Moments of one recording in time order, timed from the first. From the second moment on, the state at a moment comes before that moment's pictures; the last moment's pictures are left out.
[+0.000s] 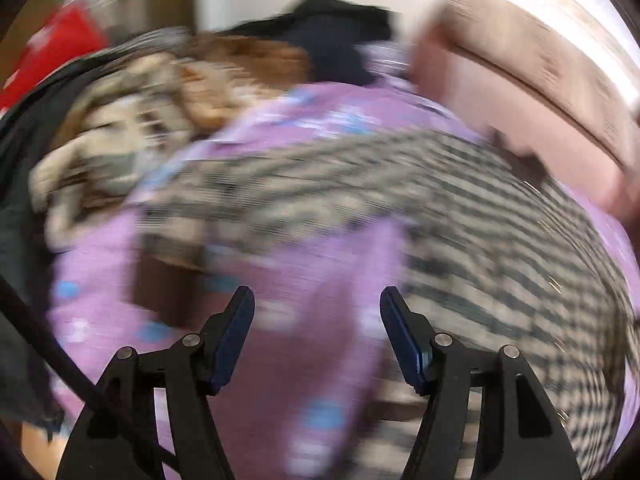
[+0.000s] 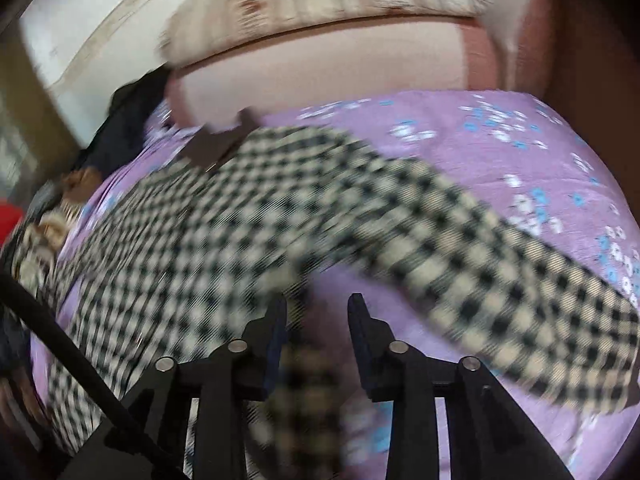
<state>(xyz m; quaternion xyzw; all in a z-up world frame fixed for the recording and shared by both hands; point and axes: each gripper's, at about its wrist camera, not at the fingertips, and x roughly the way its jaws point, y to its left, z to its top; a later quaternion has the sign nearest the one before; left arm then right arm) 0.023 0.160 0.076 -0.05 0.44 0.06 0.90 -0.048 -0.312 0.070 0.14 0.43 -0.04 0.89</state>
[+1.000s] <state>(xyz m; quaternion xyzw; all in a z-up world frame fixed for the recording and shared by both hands) 0.077 0.352 0.105 -0.17 0.41 0.14 0.88 -0.048 -0.137 0.049 0.01 0.45 0.06 0.89</state>
